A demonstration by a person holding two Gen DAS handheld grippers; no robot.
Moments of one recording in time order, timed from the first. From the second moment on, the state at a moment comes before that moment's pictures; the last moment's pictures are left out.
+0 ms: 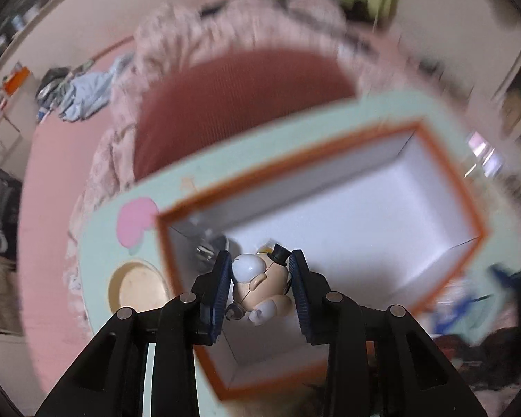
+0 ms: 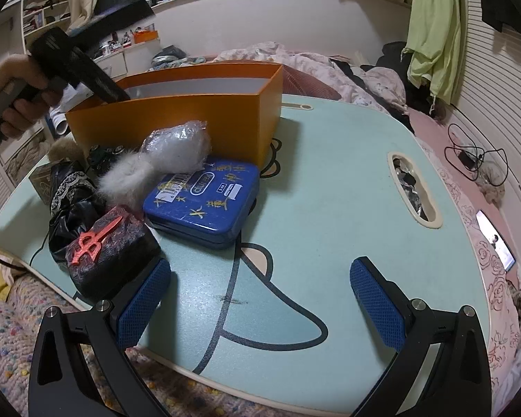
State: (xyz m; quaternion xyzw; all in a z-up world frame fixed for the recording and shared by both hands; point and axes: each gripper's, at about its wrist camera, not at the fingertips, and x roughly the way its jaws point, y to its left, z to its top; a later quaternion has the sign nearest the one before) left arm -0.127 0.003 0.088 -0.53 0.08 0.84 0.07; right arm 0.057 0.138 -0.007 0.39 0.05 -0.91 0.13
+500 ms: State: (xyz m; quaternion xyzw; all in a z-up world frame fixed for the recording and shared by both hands) left arm -0.027 -0.008 0.077 -0.48 0.02 0.86 0.13; right arm 0.057 0.139 -0.008 0.39 0.04 -0.91 0.13
